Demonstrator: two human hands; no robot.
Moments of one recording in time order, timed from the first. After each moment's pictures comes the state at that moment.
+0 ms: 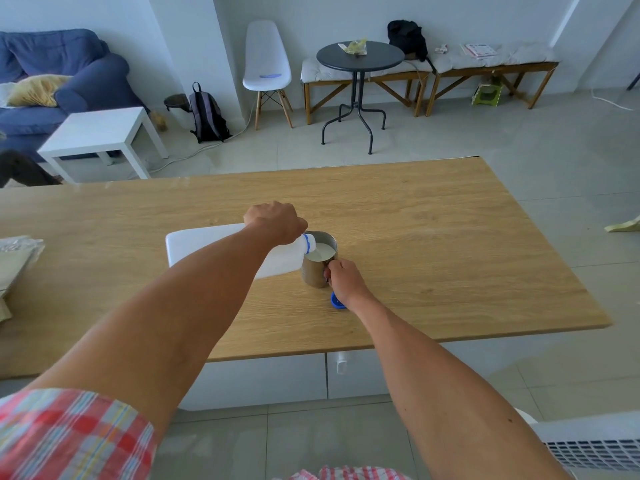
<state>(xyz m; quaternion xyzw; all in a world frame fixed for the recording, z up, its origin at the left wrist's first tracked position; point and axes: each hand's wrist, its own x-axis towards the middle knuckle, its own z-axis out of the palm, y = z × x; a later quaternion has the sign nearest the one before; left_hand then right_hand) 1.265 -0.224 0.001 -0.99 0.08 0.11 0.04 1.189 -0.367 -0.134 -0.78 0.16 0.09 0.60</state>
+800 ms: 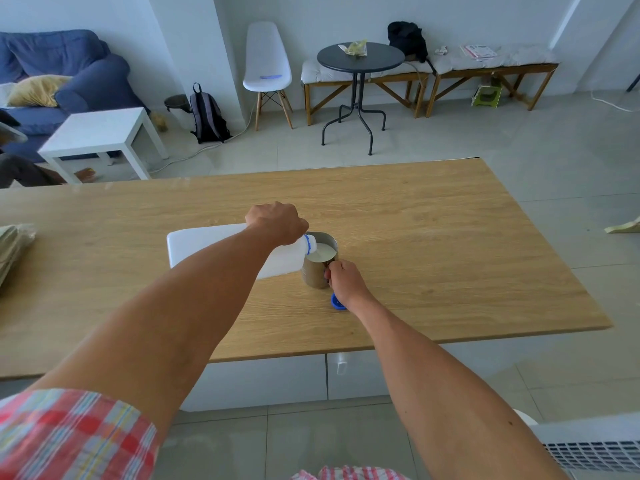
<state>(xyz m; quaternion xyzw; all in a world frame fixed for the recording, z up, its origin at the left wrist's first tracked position) 1.266 -0.225 0.001 -0.99 0.08 0.11 0.04 1.187 -0.367 -0.132 -0.78 0.15 0.09 0.60</state>
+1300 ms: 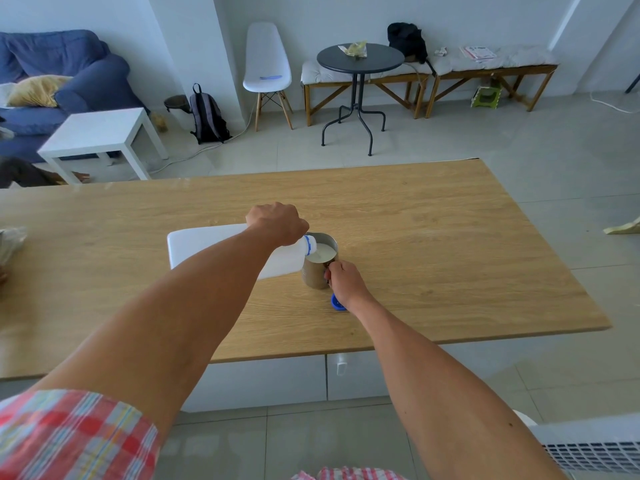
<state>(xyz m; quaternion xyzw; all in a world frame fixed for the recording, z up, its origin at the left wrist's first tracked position) 1.267 -0.226 0.000 -0.99 0.08 0.10 0.05 1.187 -0.367 -0.131 -0.79 0.15 0.10 0.59</state>
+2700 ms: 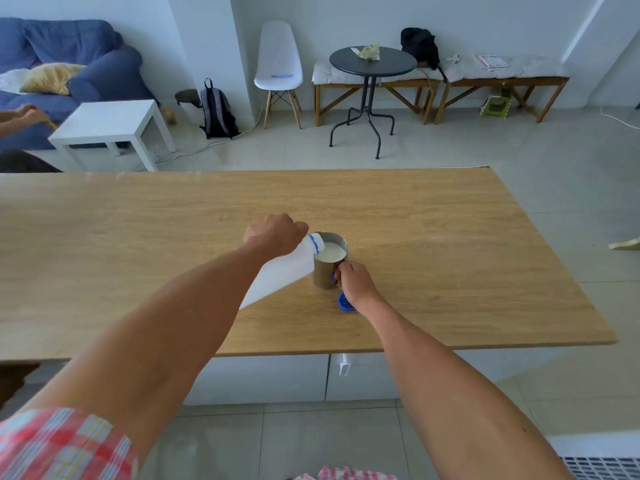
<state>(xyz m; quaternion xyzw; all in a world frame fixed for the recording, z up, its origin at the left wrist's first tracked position) 1.251 -0.194 -0.020 -0.99 -0.01 0.11 -0.12 1.185 -0.367 -0.122 -0.79 0.16 0.11 0.58</state>
